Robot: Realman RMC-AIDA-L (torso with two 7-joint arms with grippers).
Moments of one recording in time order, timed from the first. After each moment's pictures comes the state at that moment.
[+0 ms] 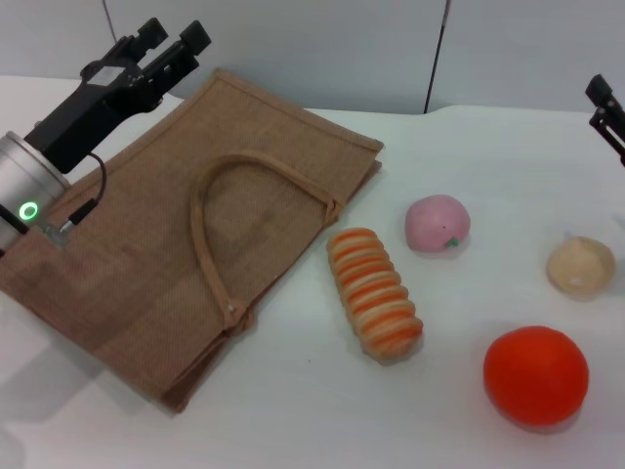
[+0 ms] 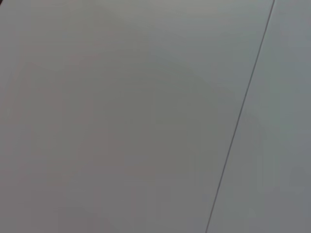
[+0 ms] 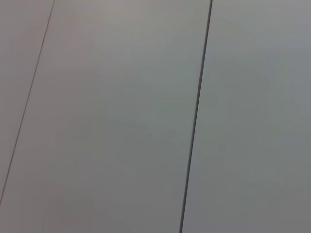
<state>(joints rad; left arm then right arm) -0.60 -2.02 0.31 0.18 -1.63 -1.49 2.09 0.60 2.02 0.76 -0.11 -2.47 -1.48 0.33</state>
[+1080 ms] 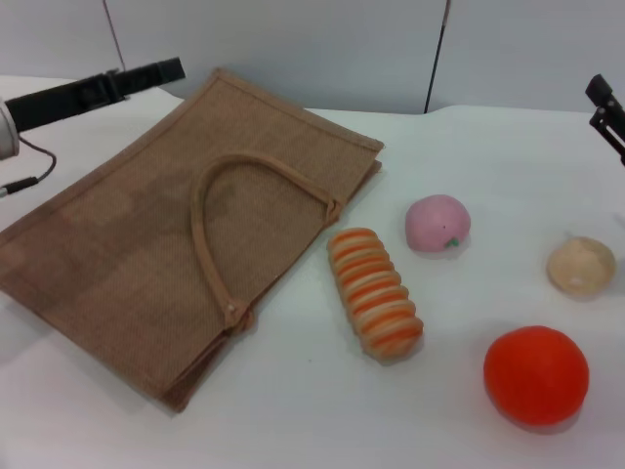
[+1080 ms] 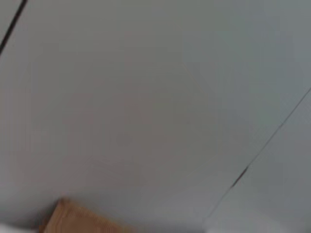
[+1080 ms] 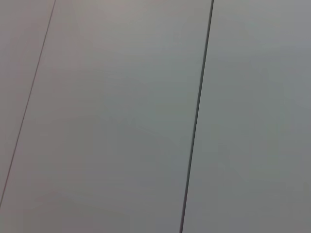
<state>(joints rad) -0.67 -1.92 0.33 0.50 -1.13 -1.31 1.33 0.60 2.02 0.75 -0.12 -2.47 -1.48 0.33</state>
